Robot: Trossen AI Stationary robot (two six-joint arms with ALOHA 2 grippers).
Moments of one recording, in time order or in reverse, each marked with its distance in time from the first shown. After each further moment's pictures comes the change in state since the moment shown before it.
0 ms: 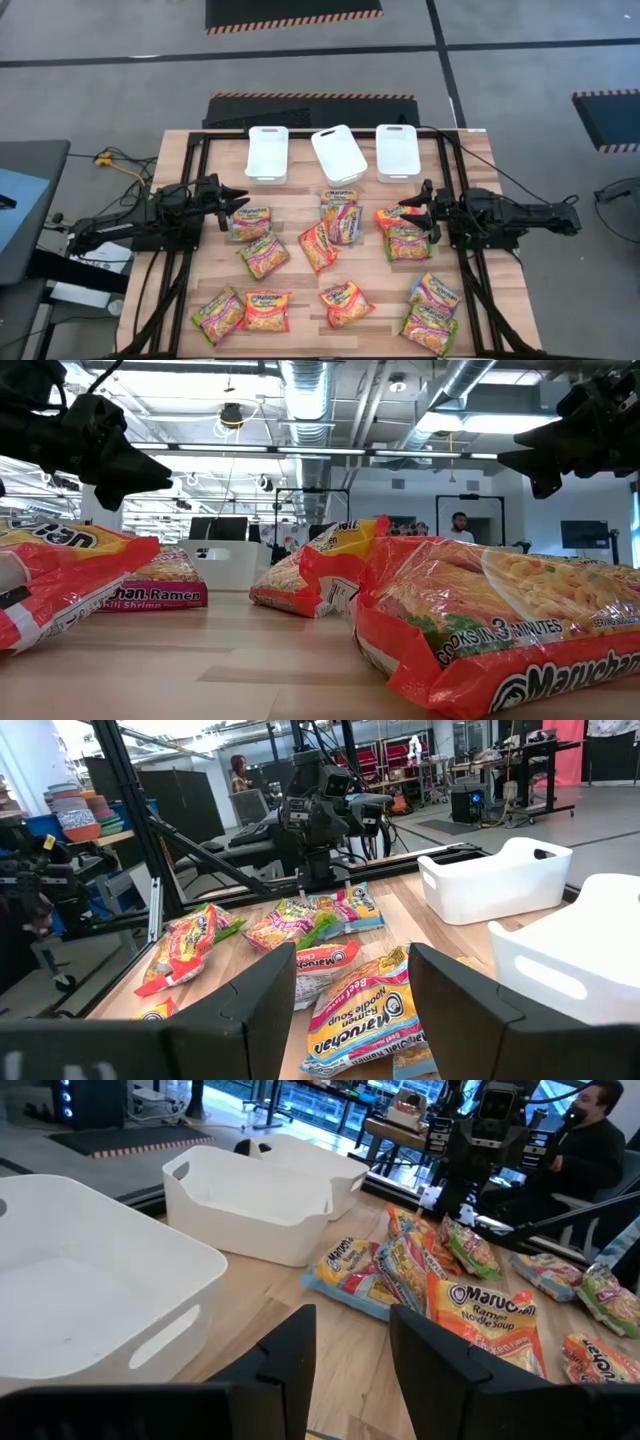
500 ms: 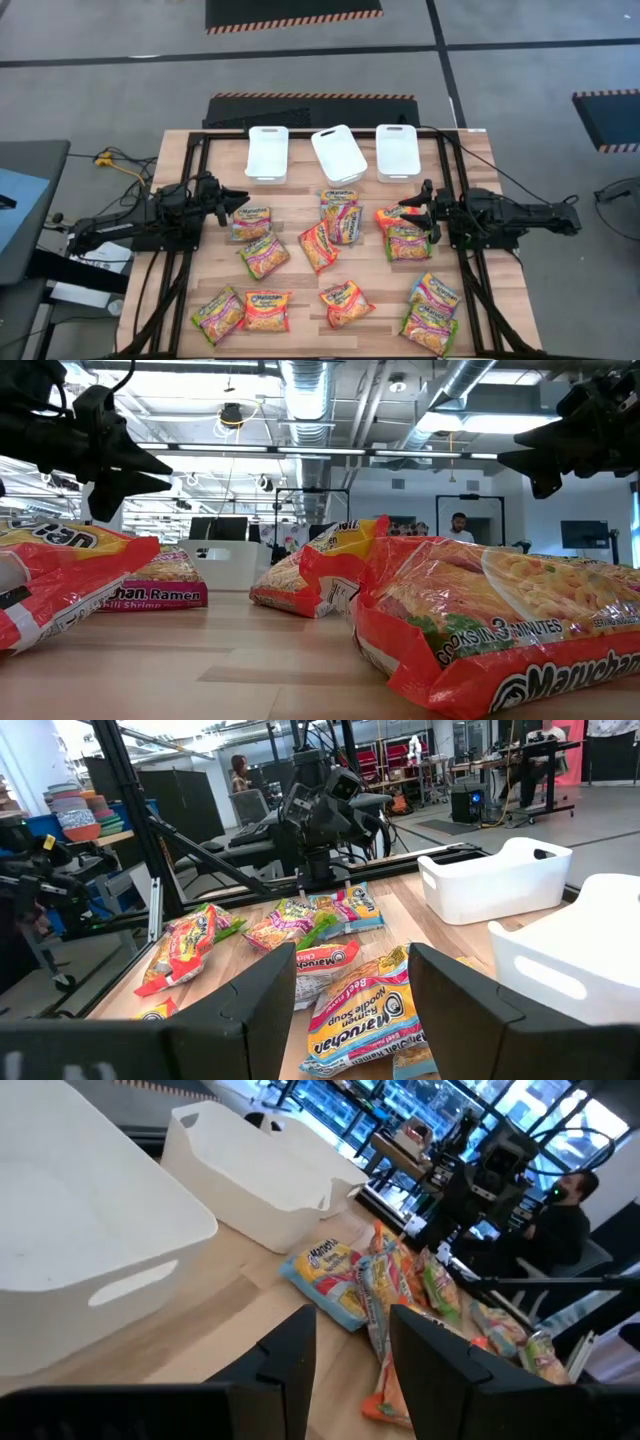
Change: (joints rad) left arm 0.000 0.000 0.000 0.000 0.001 -0.292; right arm 0.000 0.000 0.000 0.000 0.000 0.000
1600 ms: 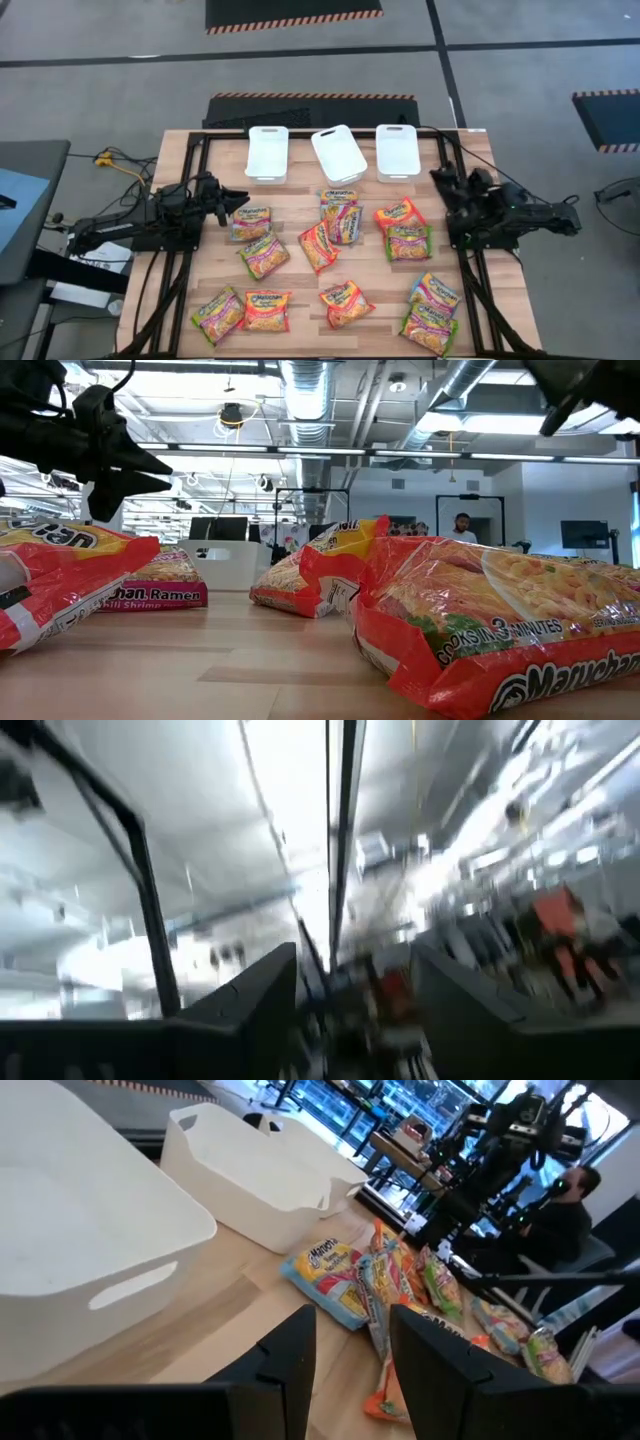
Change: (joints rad) left arm 0.000 0.000 0.000 0.000 0.000 -0.020; right arm 0.000 0.000 0.016 0.672 0.136 0.137
